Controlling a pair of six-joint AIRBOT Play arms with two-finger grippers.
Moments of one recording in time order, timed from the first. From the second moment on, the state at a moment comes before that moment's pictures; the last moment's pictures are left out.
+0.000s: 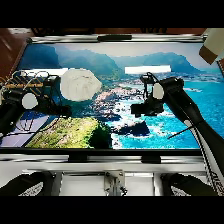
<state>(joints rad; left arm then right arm) -0.30 -1.11 1.04 1.50 -1.15 -1.60 0.43 -1.30 1.25 -1.50 1.37 1.85</state>
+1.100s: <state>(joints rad) 0.00 -1.78 1.44 1.14 -0.91 -1.72 0.43 -1.30 1.25 -1.50 1.29 1.85</state>
